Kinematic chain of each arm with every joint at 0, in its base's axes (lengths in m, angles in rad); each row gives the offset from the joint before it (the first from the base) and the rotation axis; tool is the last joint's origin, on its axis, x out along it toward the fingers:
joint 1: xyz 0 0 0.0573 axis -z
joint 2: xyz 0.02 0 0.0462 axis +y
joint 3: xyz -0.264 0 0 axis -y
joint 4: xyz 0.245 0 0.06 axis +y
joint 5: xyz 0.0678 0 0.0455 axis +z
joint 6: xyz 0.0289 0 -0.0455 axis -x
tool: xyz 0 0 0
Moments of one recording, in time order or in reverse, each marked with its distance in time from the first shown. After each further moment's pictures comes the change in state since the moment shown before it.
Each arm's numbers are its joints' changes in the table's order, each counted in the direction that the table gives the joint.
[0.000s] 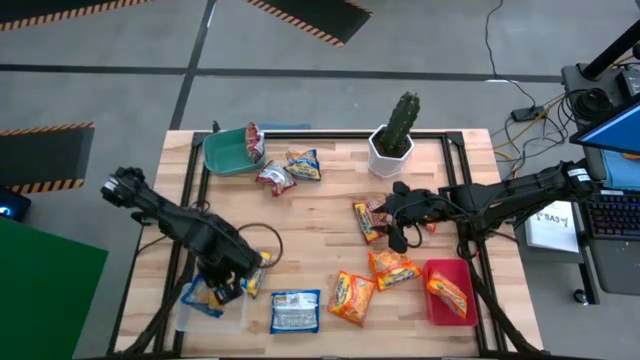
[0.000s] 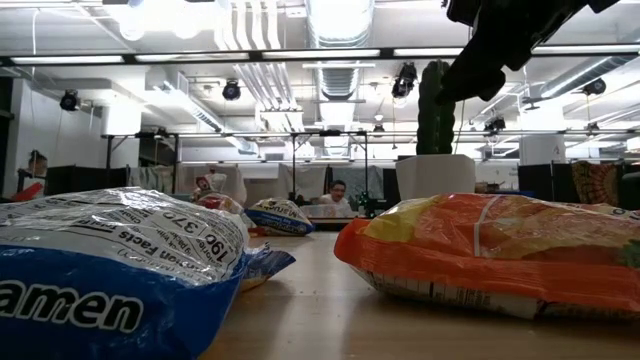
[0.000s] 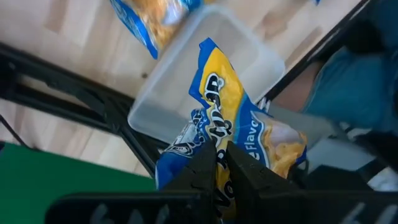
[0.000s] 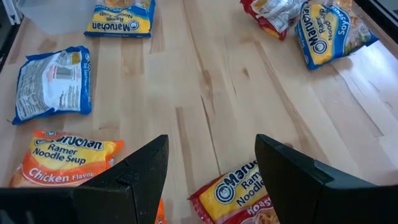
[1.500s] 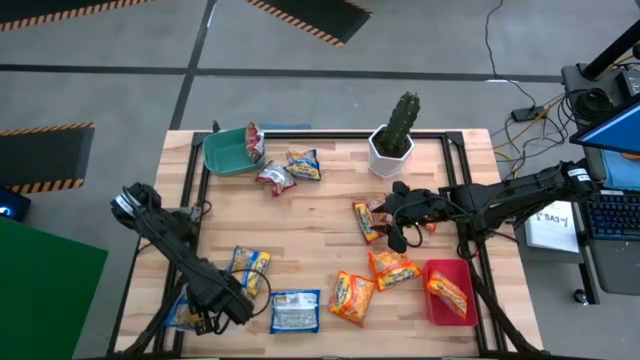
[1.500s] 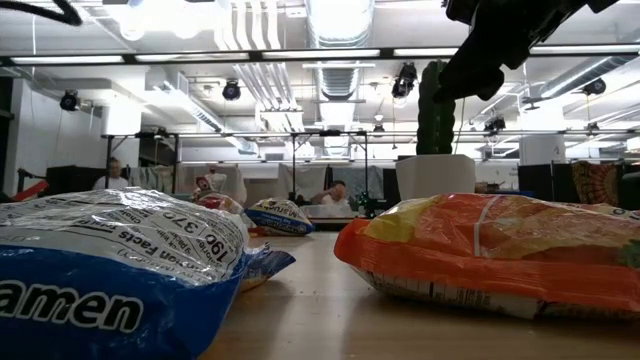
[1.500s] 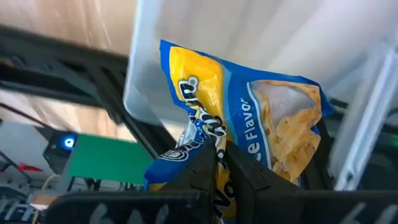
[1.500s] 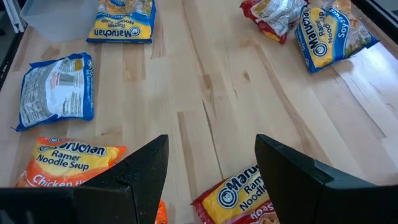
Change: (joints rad) left arm 0.236 0.170 -0.295 -0.165 -0.132 -0.117; right arm 0.000 0.001 0.000 -0.020 -0.001 -0.013
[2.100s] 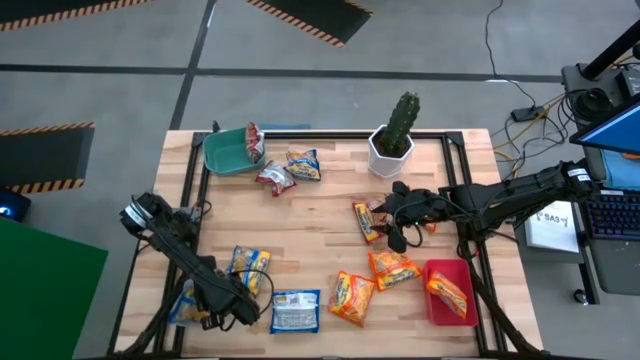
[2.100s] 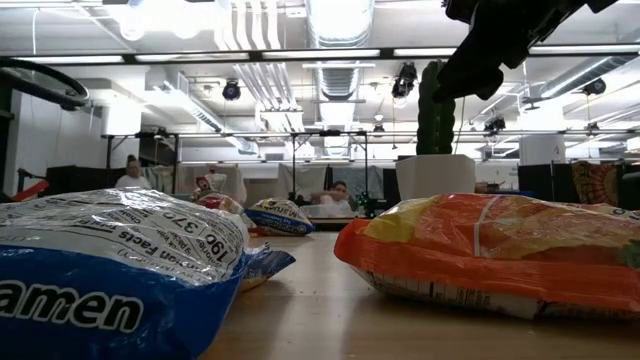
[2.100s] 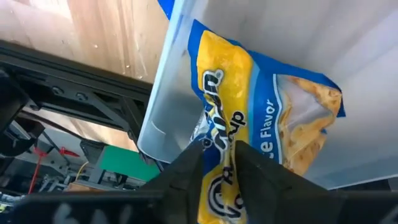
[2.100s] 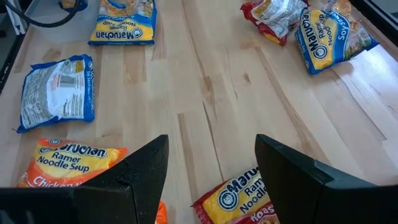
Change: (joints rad) left arm 0.000 0.111 -0.054 -0.014 0.082 -0.045; right arm 0.000 0.000 0.000 -0.007 0.000 0.002
